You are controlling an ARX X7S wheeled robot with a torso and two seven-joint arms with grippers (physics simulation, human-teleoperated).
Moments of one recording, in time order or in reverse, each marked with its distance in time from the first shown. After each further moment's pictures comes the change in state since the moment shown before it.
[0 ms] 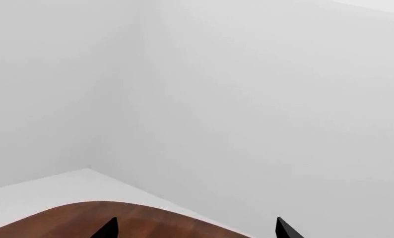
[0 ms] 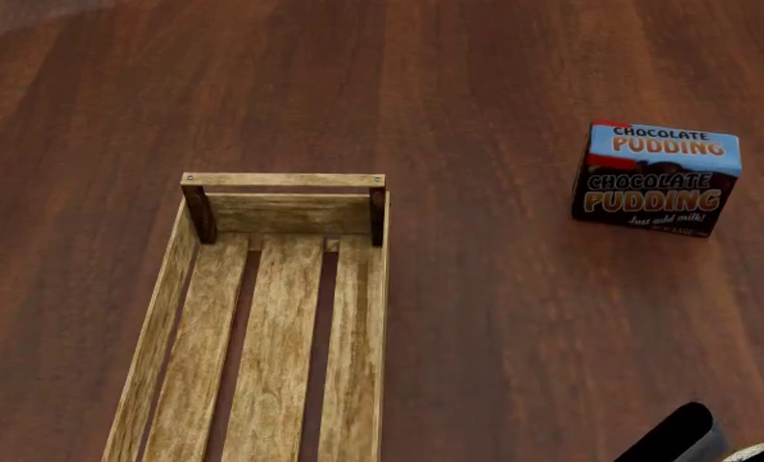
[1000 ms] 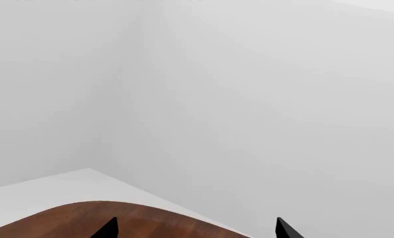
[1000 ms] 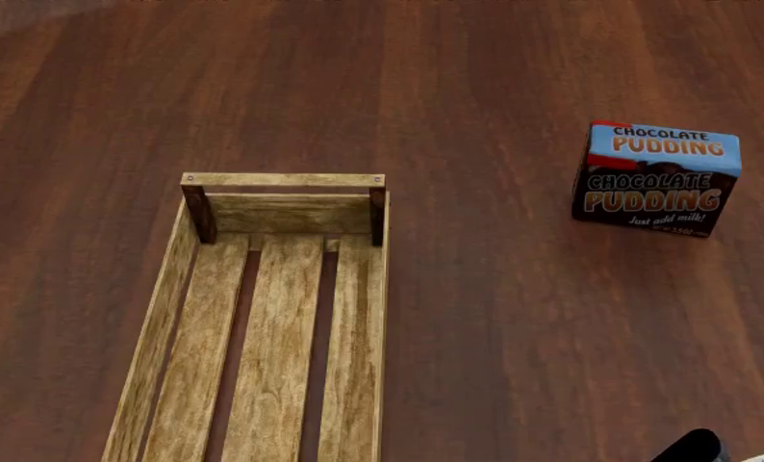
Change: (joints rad) left arm 0.003 -0.005 0.003 -0.008 0.000 0.014 -0.002; right arm -0.035 0.005 -0.015 0.015 0.038 -0.015 0.010
